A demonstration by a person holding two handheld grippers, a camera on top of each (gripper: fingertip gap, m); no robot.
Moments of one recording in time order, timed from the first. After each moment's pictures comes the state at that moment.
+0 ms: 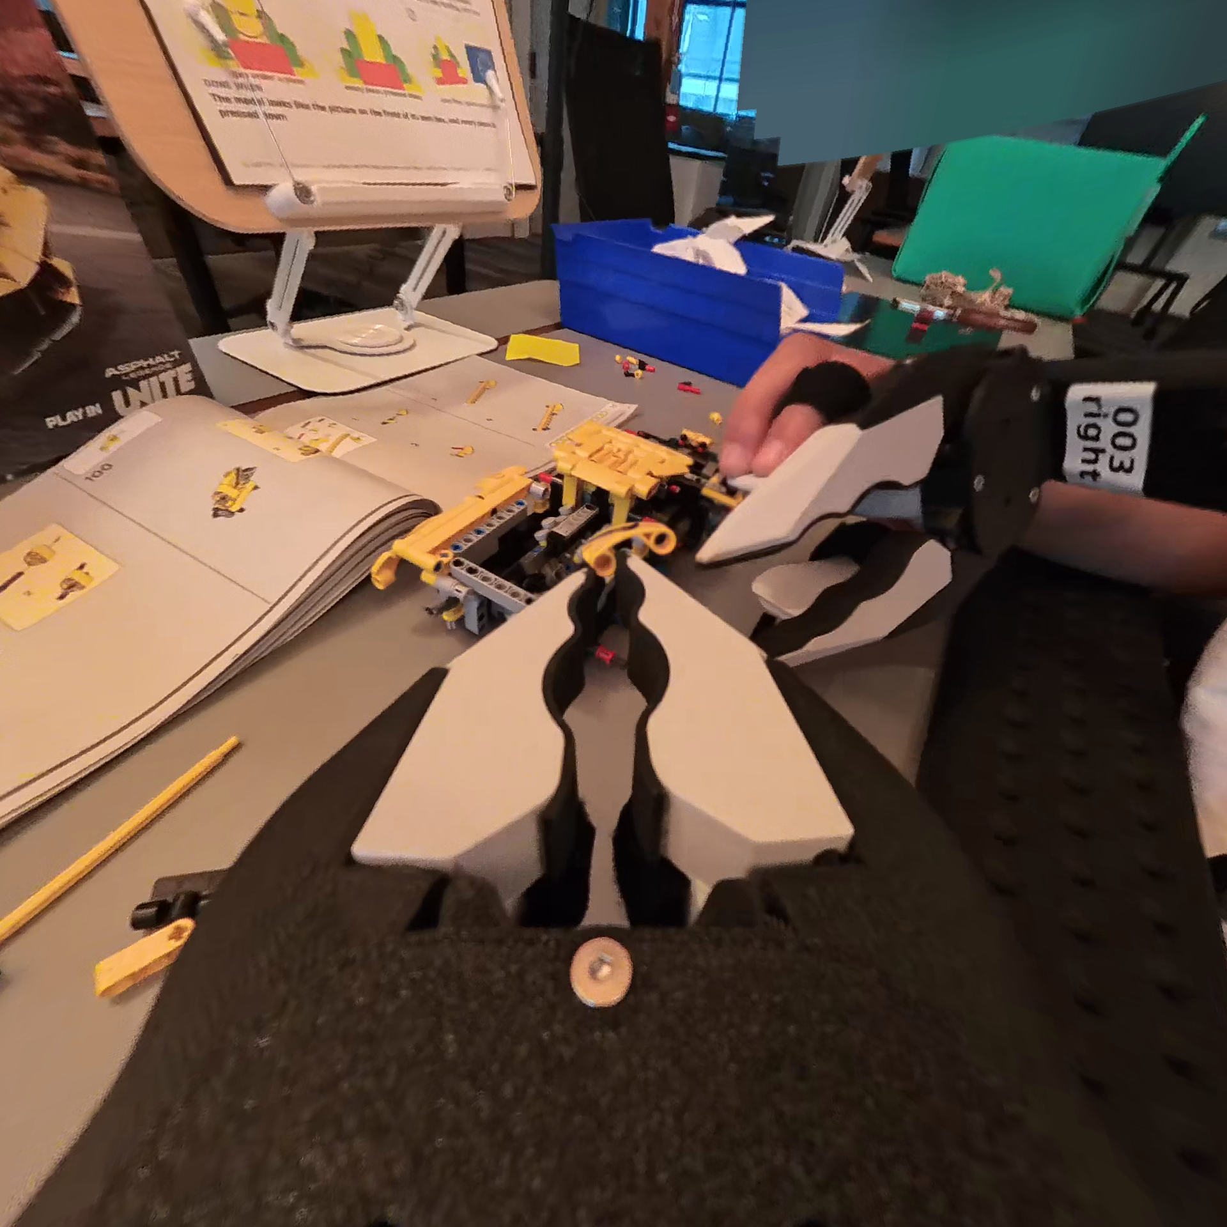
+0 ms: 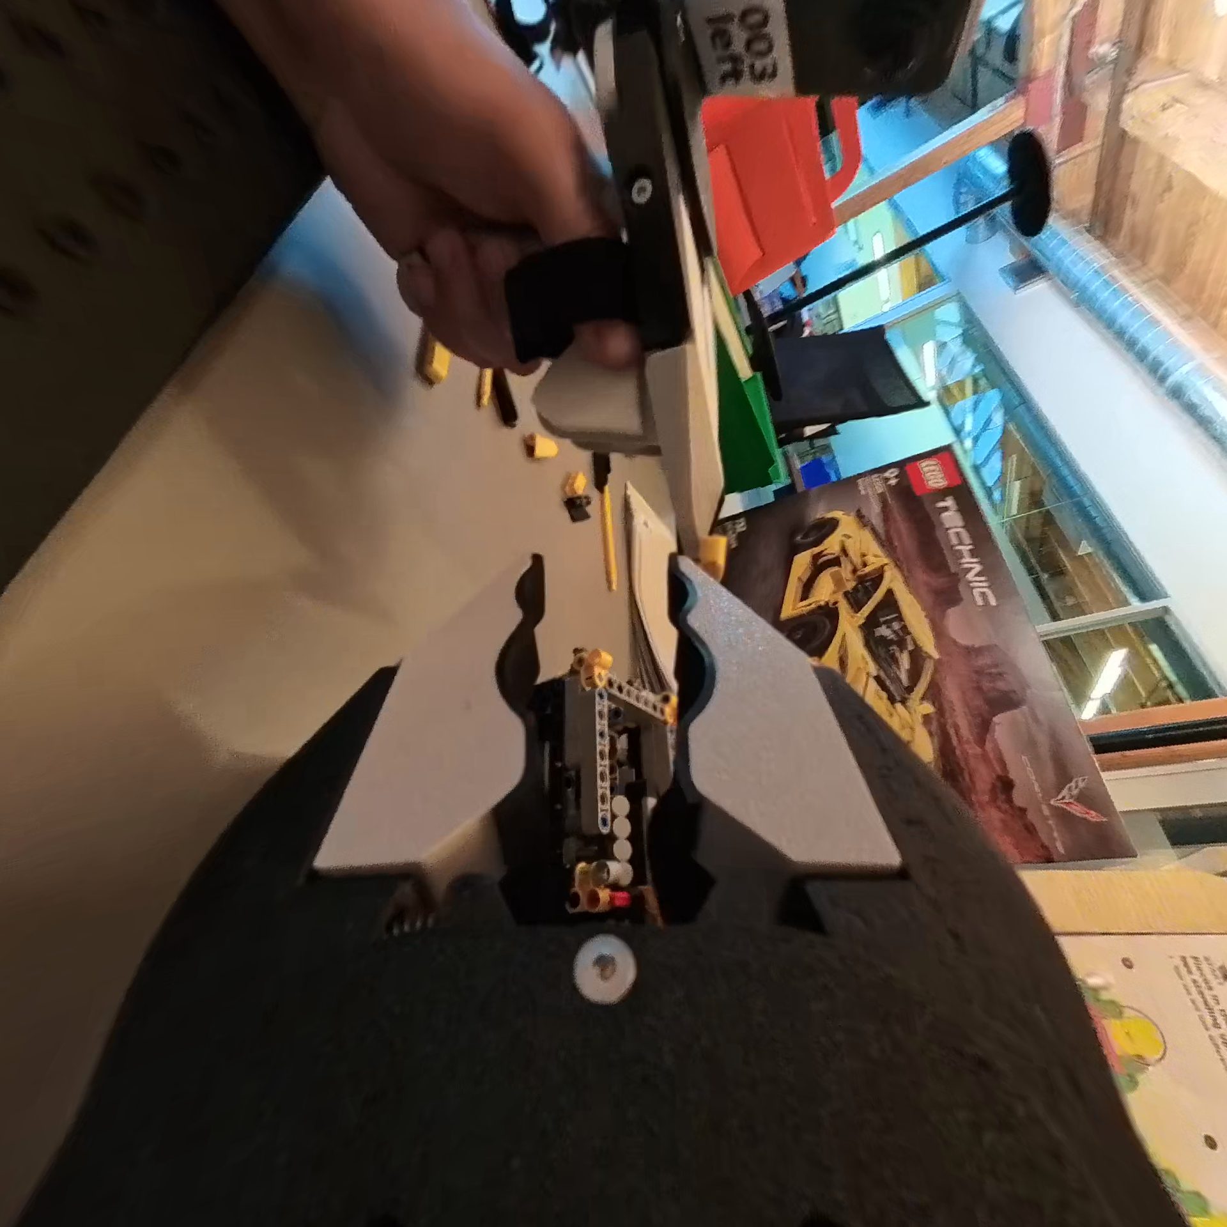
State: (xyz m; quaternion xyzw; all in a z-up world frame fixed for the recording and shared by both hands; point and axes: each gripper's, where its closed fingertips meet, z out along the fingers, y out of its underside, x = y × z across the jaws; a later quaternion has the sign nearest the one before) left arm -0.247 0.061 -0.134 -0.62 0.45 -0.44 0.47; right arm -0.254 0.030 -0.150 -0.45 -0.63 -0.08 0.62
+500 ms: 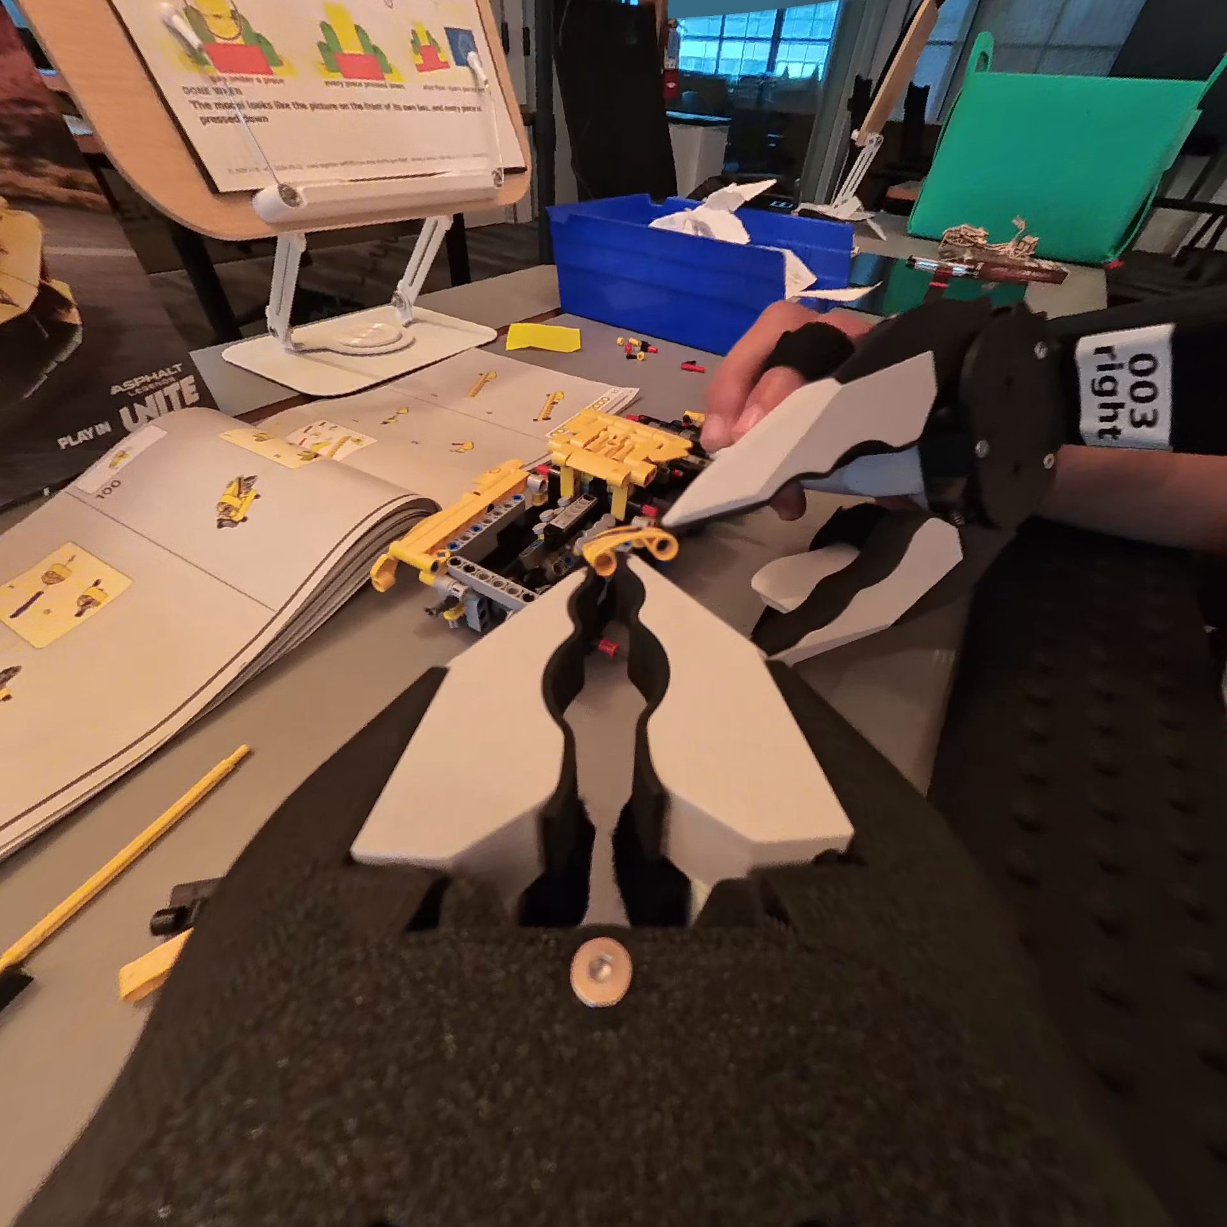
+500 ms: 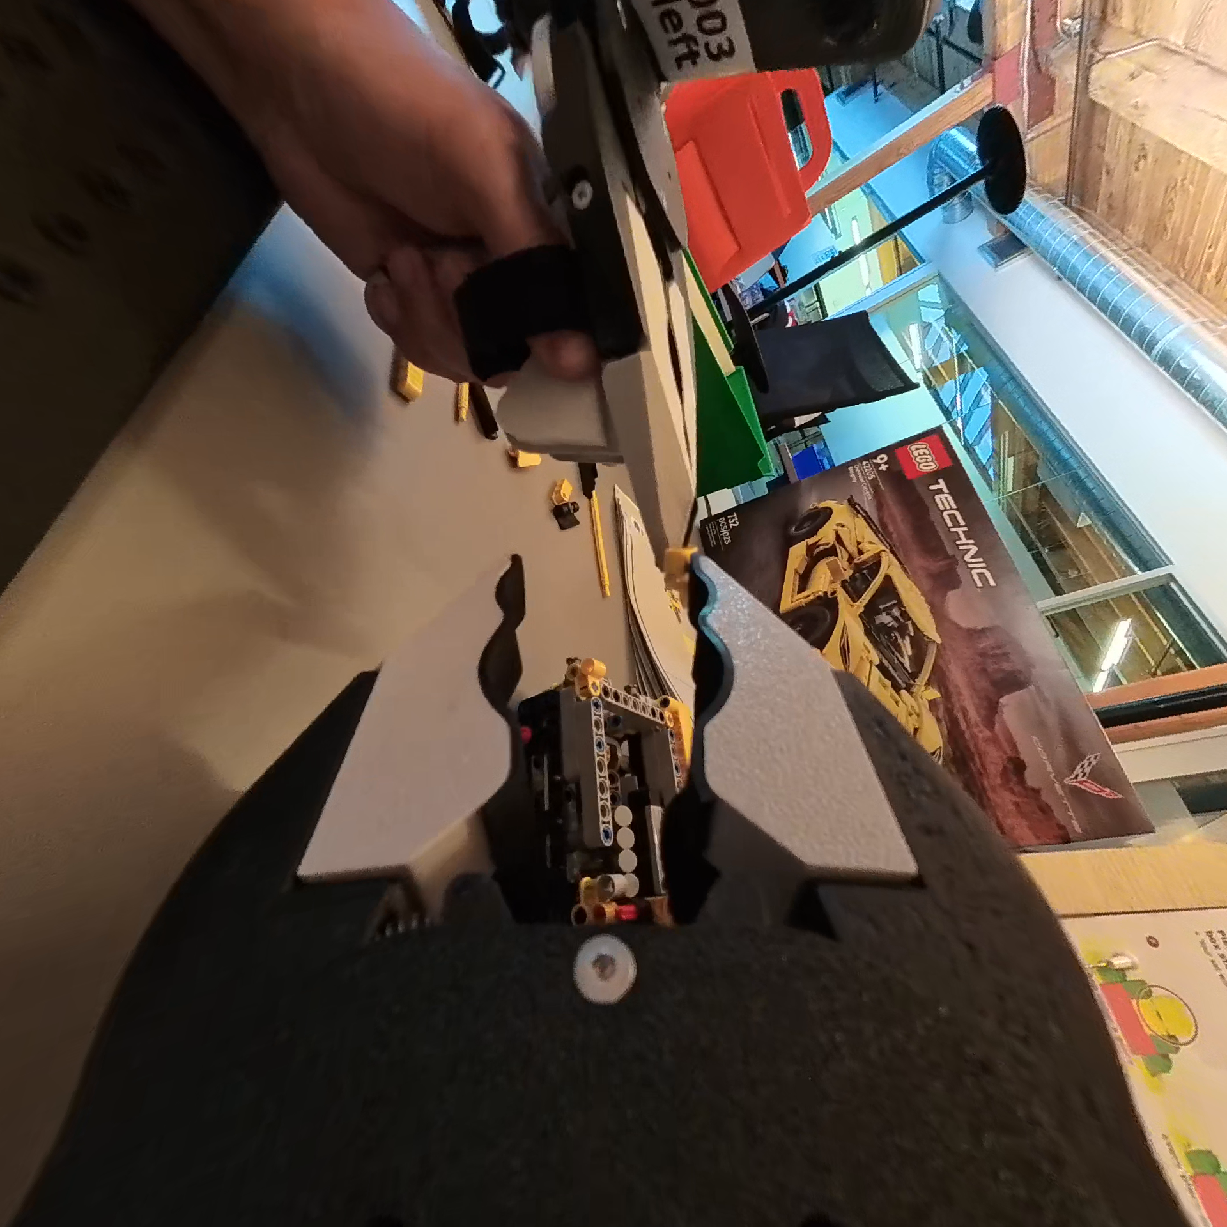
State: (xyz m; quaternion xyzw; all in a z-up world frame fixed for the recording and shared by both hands) left arm -0.244 0.058 -0.137 -0.61 0.47 -0.41 0.48; right arm -0.256 0.035 -0.146 -0.47 -0.61 -0.07 0.64
